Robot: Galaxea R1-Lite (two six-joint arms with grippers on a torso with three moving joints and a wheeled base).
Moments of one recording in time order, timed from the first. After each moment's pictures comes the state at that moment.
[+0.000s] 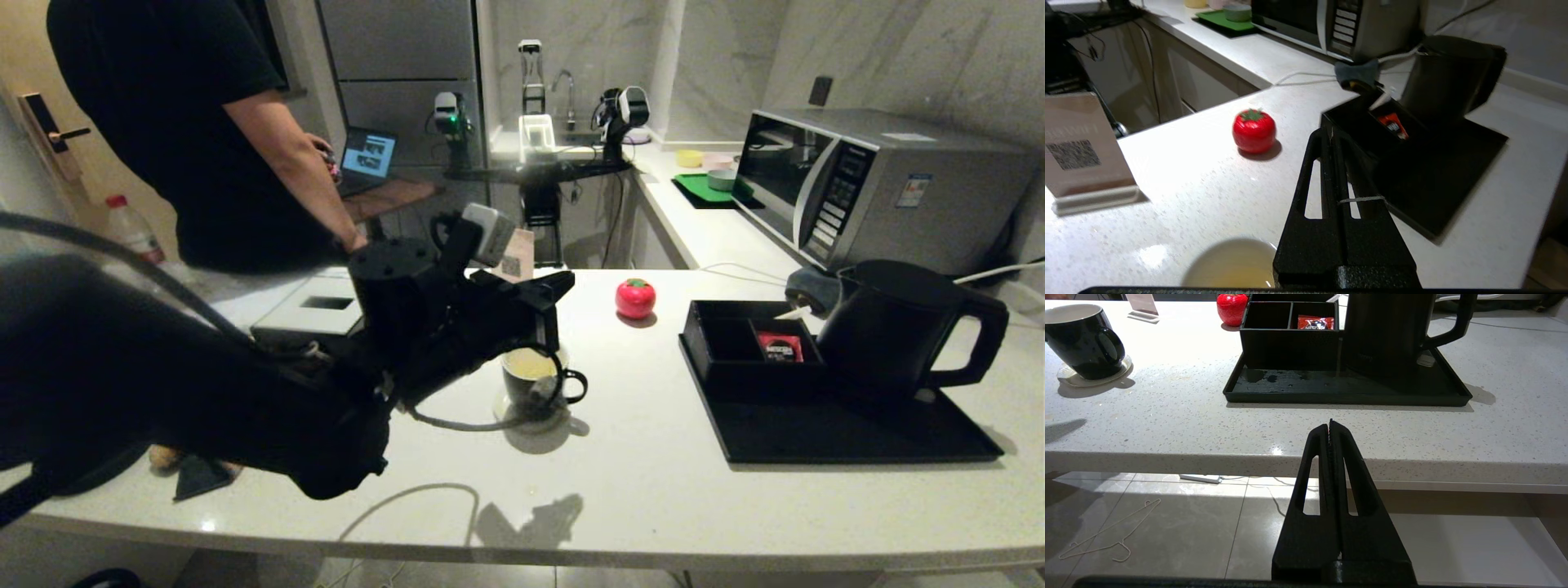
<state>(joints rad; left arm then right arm) -0.63 2.00 -0.94 -1.14 -0.18 -0.11 0.00 0.00 0.00 0.00 -0.01 0.00</state>
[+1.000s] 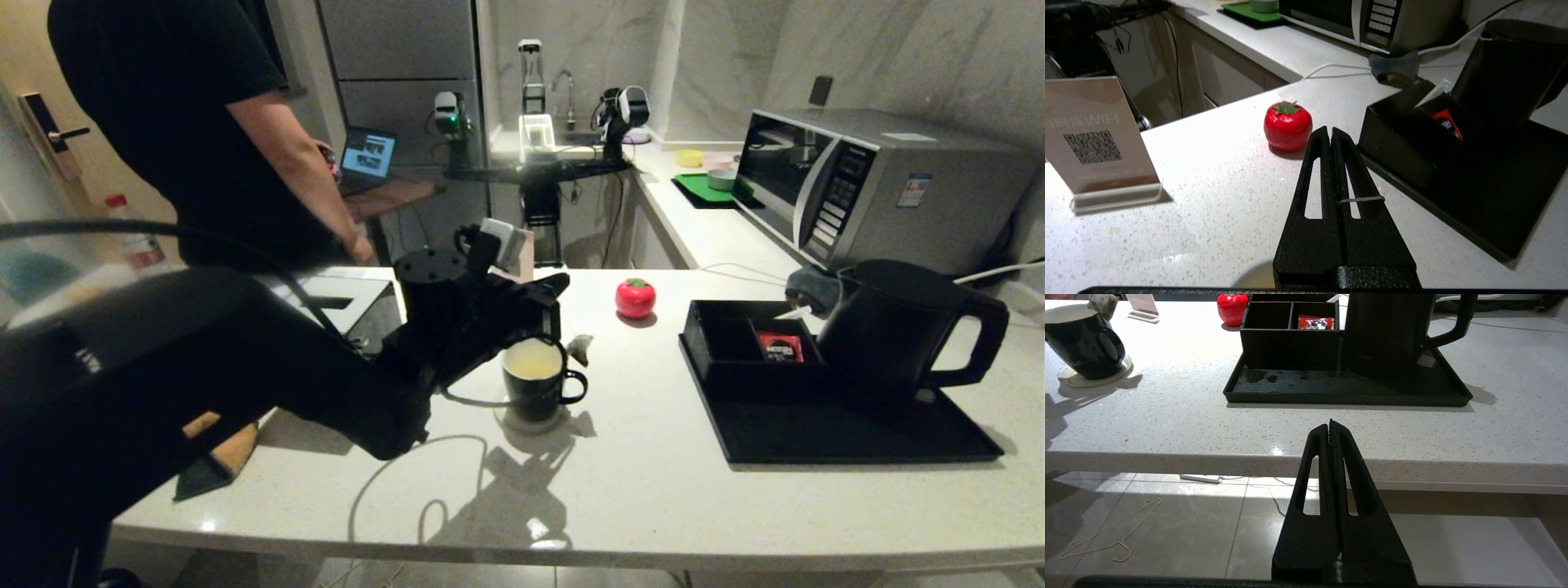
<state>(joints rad) -0.57 2.18 -1.10 -1.16 -0.17 -0.10 0.00 0.00 0.00 0.00 -0.01 0.00</state>
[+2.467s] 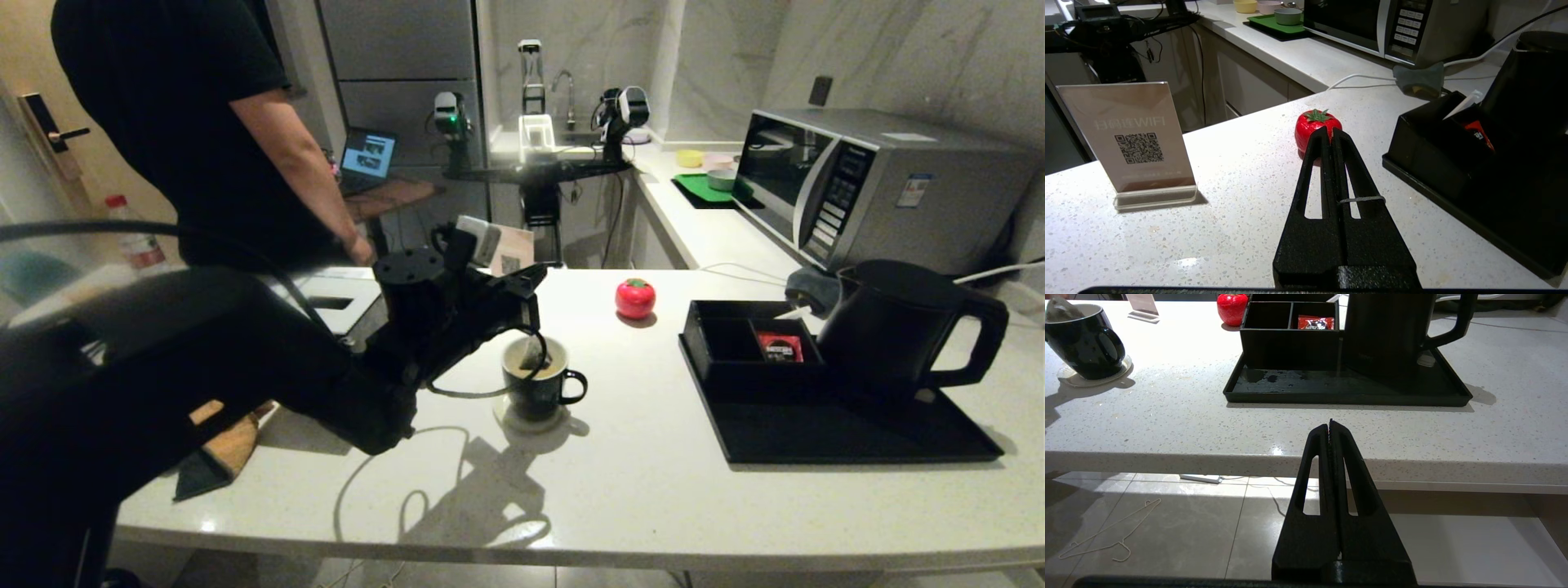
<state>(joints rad) -0.52 2.20 -1.08 -1.23 -0.16 -0.10 0.00 0.00 0.00 0.00 -0.01 0.00</state>
